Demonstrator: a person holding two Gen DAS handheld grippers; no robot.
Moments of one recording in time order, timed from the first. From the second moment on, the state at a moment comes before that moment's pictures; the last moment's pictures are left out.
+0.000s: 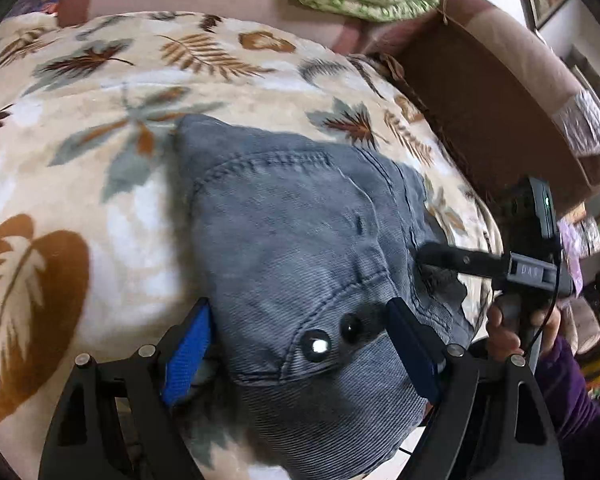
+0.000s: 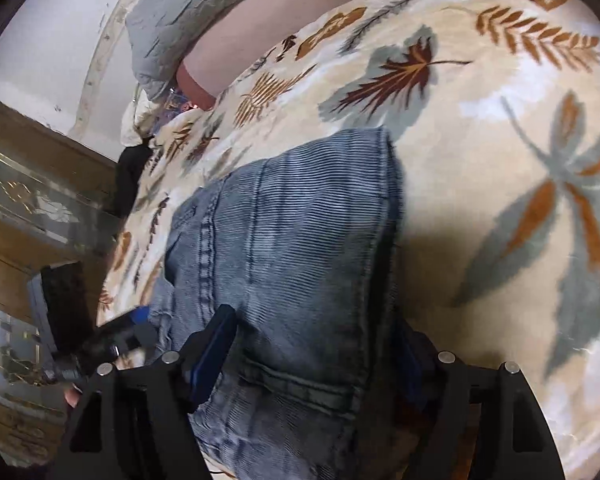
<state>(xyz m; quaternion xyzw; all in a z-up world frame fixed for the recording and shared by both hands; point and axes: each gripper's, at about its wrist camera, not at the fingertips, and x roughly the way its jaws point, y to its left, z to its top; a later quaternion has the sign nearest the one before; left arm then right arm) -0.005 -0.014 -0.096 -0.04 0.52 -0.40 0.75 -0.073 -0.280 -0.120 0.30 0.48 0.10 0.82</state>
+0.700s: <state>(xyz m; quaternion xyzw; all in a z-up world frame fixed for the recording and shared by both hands) -0.015 -0.003 -0.044 -0.04 0.41 -0.42 0.81 -0.071 -0.222 -0.051 0.18 0.40 0.14 0.89</state>
